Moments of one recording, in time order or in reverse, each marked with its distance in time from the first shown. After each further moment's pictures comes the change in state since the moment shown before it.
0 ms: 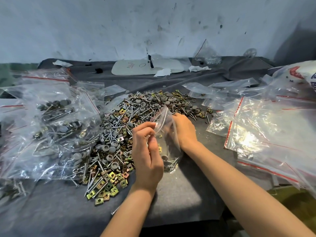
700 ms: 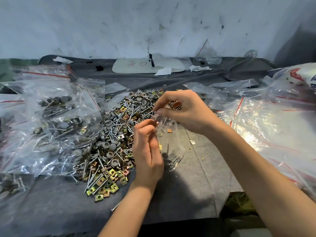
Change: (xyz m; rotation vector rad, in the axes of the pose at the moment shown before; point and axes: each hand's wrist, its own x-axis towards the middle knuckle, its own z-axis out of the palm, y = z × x) left_hand 0.000 -0.001 -0.001 0.002 -0.014 0.005; right_hand -0.022 -0.046 -0.108 0.511 -0.131 -0.417
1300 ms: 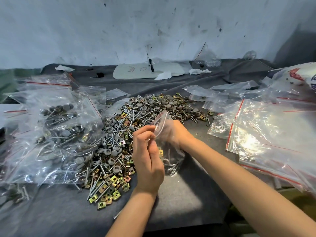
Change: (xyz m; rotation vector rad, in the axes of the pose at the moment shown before) left_hand 0.001 0.002 0.000 0.004 0.020 -0.032; right_hand 0.019 0.091 0.069 -0.264 -0.207 0.293
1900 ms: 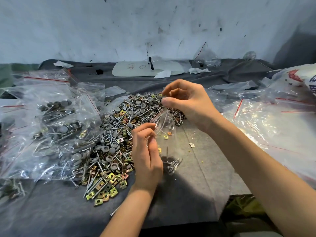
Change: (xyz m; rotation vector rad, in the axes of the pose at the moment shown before) left_hand 0.000 -0.003 0.001 -0.022 -0.015 0.033; right_hand -0.038 -0.039 -0.082 0.786 0.304 -0.250
